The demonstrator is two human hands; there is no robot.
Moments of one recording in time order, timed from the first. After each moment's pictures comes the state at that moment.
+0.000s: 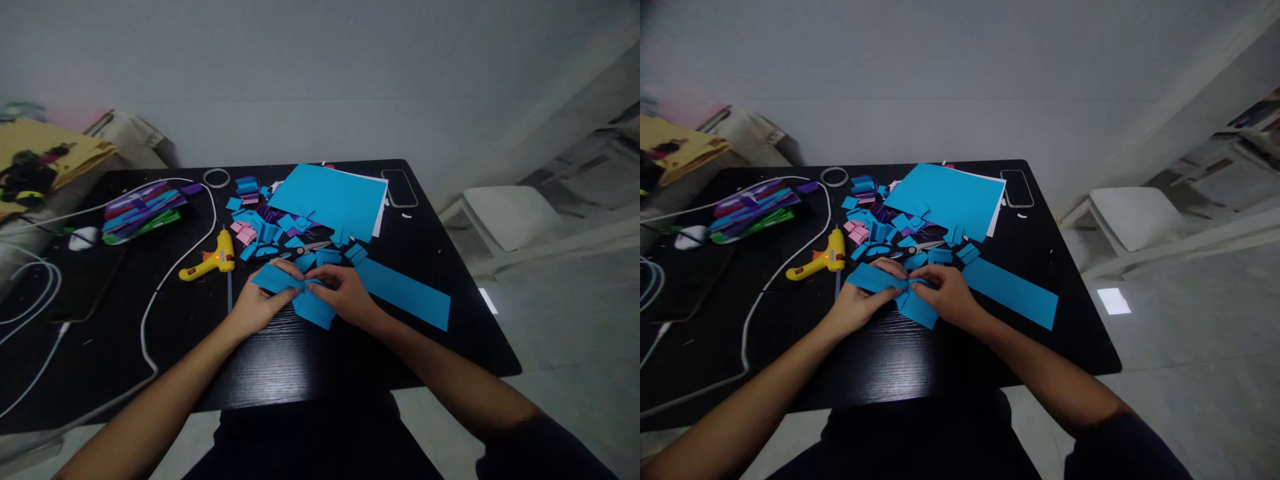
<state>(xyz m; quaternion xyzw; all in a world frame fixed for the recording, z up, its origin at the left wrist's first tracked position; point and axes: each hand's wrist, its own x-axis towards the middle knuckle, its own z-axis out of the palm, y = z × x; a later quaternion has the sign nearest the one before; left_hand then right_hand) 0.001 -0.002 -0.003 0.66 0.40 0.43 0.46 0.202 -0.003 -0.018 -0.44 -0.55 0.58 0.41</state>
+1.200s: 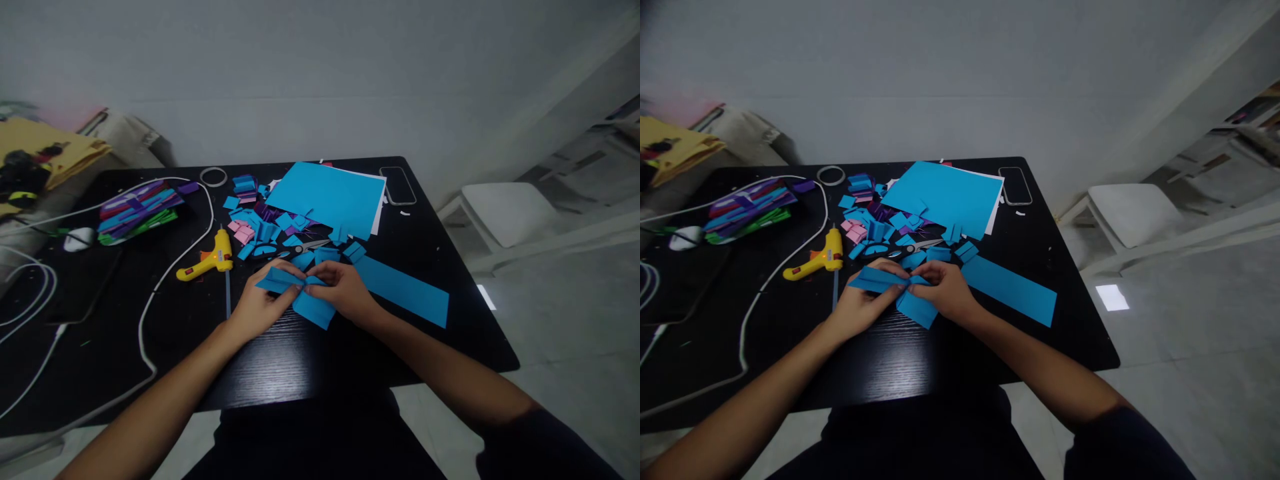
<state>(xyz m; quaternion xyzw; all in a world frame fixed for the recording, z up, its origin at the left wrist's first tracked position) 0.001 -0.005 -0.009 0.75 0.40 0.40 0.34 0.201 -0.003 -0.013 -0.47 -0.45 0.65 0.39</state>
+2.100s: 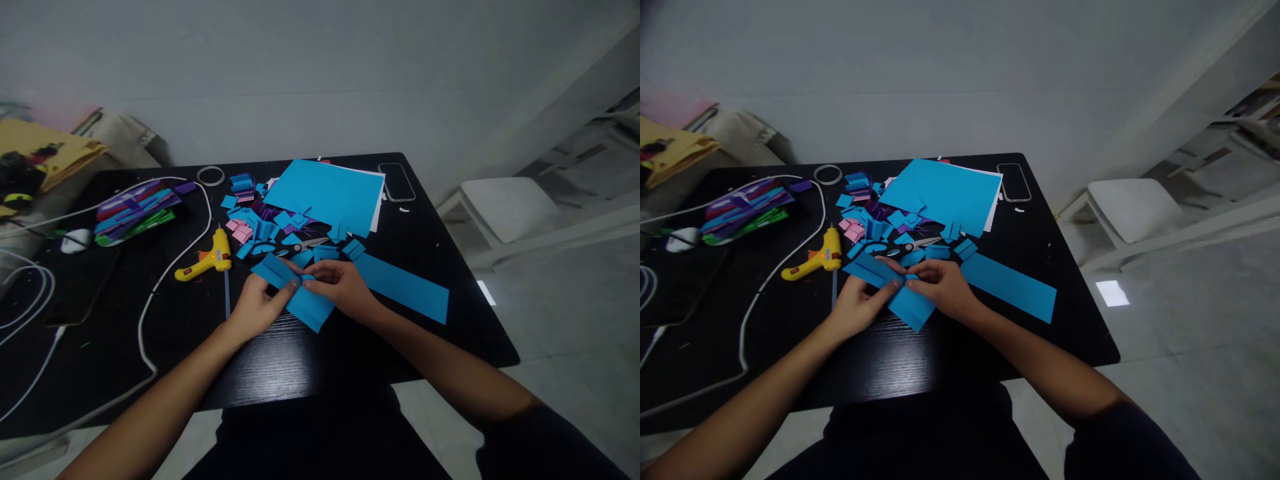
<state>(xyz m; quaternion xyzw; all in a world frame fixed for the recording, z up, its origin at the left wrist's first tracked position) 0.002 -0.007 -0.010 0.72 0.43 0.40 0.37 0.203 -0.003 -0.012 -0.44 -0.46 0.66 0.39</state>
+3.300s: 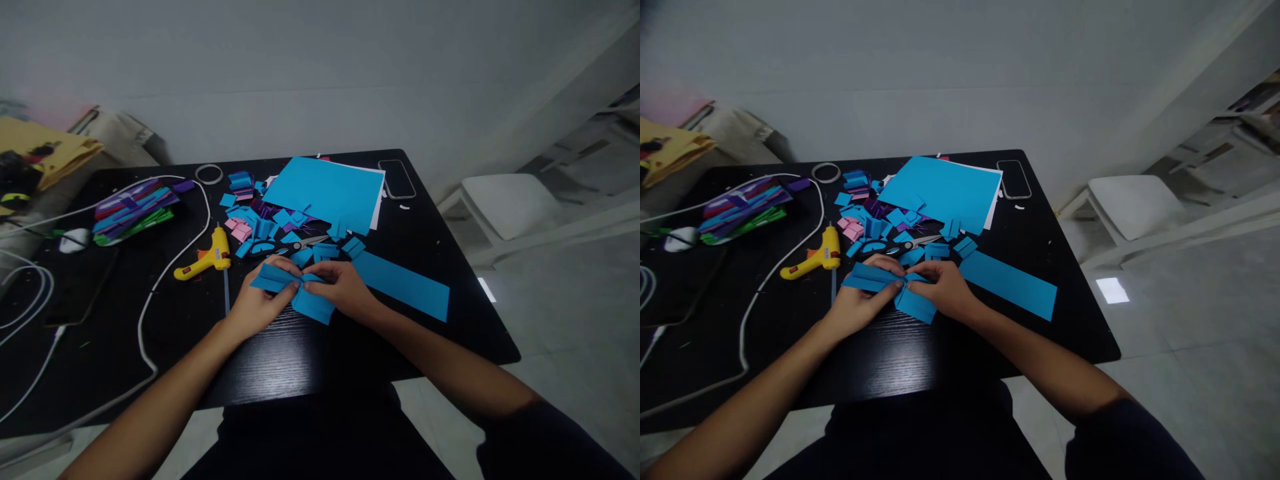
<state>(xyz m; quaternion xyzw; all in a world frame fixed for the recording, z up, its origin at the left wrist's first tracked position) -0.001 -0.005 -0.008 0.74 0.42 0.39 0.35 0.202 -0.003 -0.014 -0.45 -0.52 0.62 0.38</state>
